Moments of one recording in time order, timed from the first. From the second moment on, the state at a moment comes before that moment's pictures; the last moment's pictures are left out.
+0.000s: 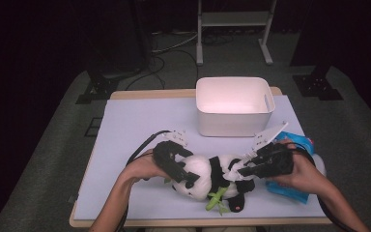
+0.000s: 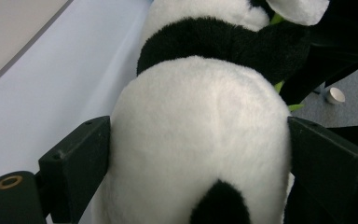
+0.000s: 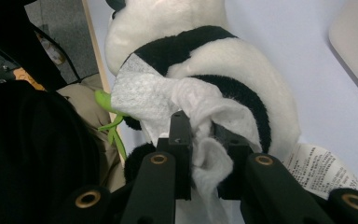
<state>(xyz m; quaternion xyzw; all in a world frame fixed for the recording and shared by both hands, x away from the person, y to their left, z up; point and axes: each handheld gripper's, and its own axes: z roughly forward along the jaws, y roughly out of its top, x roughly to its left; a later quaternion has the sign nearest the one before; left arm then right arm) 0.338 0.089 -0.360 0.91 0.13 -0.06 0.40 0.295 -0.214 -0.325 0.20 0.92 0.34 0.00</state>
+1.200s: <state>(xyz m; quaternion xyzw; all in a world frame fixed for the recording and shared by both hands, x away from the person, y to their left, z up) 0.384 0.075 -0.343 0.90 0.06 -0.01 0.44 0.388 -0.203 -0.314 0.25 0.90 0.36 -0.01</state>
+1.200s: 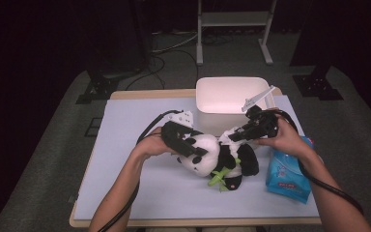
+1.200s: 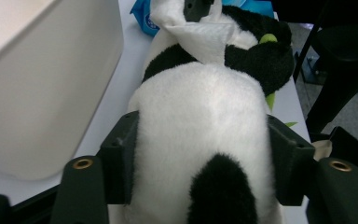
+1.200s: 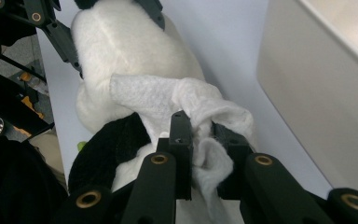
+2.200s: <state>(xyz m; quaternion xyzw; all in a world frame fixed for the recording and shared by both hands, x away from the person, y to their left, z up) 0.362 0.074 -0.374 0.91 0.13 -0.13 0.38 0.328 -0.166 -0.317 0.17 0.93 0.33 -0.01</state>
